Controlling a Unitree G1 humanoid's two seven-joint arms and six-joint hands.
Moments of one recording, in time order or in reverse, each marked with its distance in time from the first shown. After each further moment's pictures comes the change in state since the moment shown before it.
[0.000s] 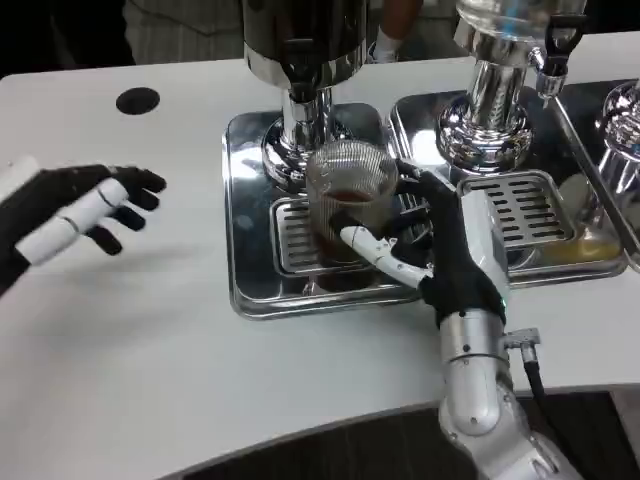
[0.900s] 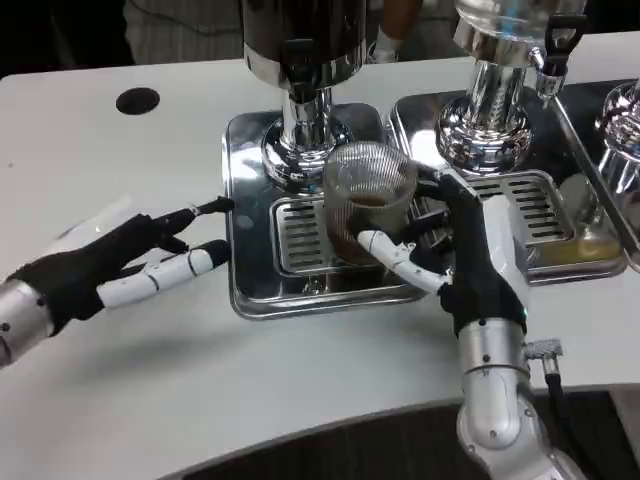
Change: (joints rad) left arm -0.002 -0.025 -0.130 0.004 0.161 -0.159 0.038; right arm 0.091 -0.019 -0.013 -0.159 -0.015 0.052 0.037
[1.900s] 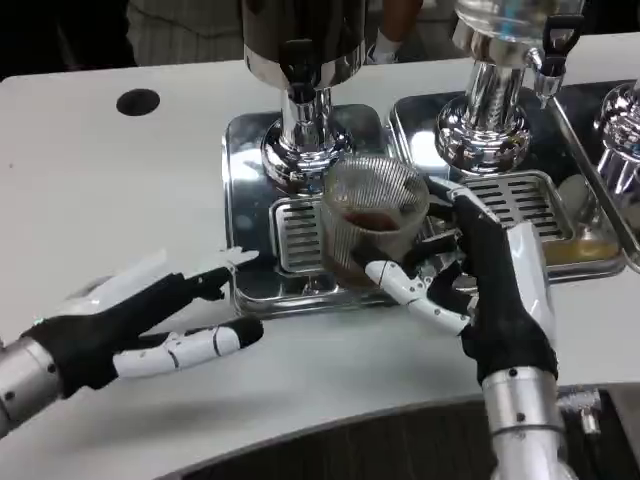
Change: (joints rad) left arm 0.258 0.033 0.016 -0.335 -0.030 -0.023 -0.036; right arm 0.339 0.002 0.033 -0.510 -0.023 0.083 0.153
